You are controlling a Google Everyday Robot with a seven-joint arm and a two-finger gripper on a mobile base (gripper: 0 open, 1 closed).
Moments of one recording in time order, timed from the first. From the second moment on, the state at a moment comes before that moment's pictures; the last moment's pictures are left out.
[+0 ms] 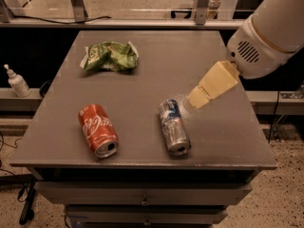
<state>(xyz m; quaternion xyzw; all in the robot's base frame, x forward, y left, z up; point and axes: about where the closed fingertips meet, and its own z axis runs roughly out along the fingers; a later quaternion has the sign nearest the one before) 0.447 -0.137 0.949 -0.33 0.92 0.09 0.17</state>
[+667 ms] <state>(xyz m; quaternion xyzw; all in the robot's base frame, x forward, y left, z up) 0.442 -0.103 0.926 -0.30 0.94 0.06 0.14</state>
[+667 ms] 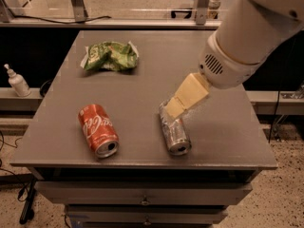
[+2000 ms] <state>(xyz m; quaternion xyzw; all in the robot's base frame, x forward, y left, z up) 0.430 -0.045 0.850 -0.16 0.98 -0.01 0.10</state>
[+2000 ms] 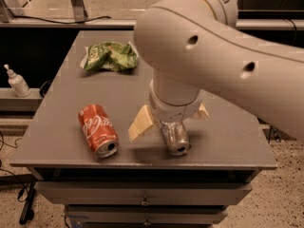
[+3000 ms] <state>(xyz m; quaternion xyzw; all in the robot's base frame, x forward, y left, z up) 0.446 -0.057 0.822 -0.14 0.99 -0.02 0.10</state>
